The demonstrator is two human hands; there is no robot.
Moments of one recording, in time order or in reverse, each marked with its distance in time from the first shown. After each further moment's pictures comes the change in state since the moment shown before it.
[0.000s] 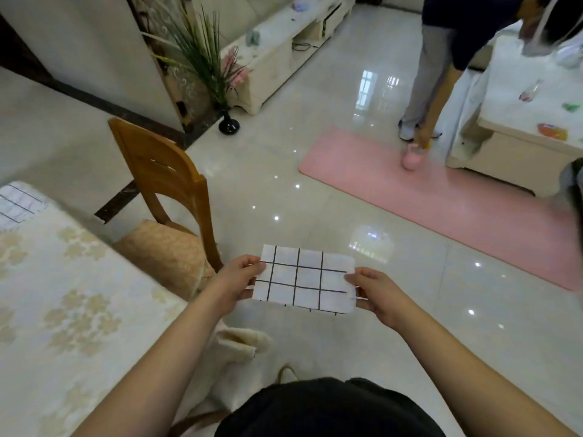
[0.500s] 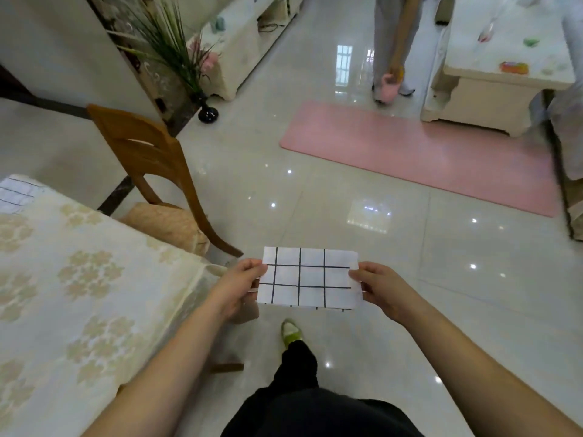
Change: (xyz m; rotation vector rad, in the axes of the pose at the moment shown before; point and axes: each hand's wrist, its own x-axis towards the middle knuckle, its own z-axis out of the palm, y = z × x) left_hand -0.136 -0.106 0.074 0.038 -0.049 -0.029; right_hand -0.138 0.139 -0.061 0.079 0.048 -0.001
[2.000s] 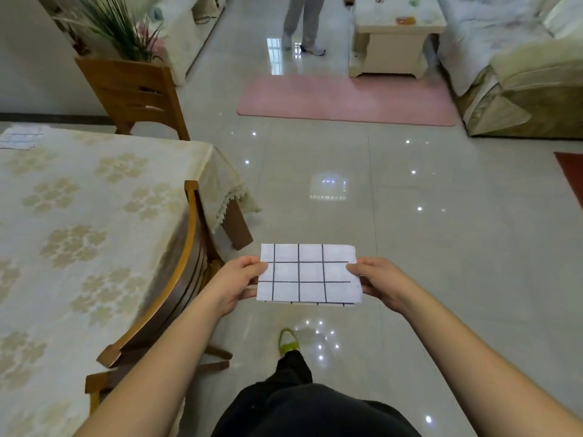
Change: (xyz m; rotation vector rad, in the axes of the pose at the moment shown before) left_hand -0.338 -0.318 -0.105 0.157 -0.251 0.023; right_hand -0.389 0.351 0.133 0.082 0.191 0.009
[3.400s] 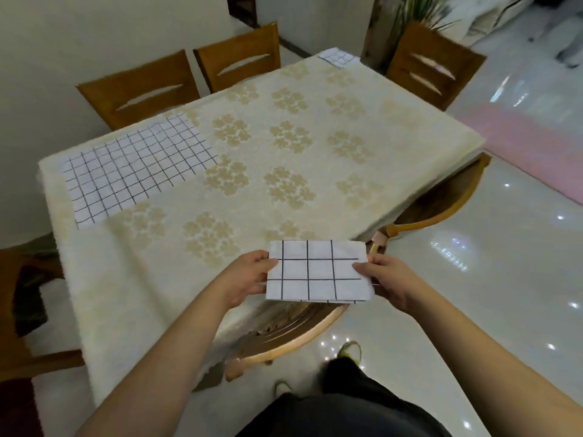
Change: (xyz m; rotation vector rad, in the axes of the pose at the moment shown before) left_hand -0.330 -0.295 -0.326 -0.482 0.458 0.022; right_hand -0.155 0.120 0.447 -0.499 -0.548 -0.035
